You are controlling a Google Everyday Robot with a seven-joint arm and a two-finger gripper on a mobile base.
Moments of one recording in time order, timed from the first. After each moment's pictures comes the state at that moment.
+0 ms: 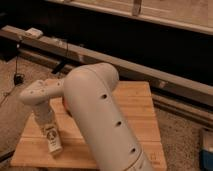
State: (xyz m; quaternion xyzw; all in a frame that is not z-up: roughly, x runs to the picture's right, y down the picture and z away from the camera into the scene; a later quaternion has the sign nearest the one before) arm -0.306 0.223 0.787 -0.38 0.24 0.46 0.76
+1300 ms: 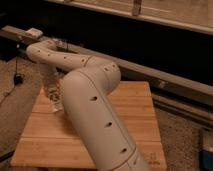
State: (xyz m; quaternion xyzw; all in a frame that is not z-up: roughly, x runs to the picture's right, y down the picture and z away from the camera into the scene) arm -0.282 0.016 0.828 -0.37 0.20 0.50 0.76
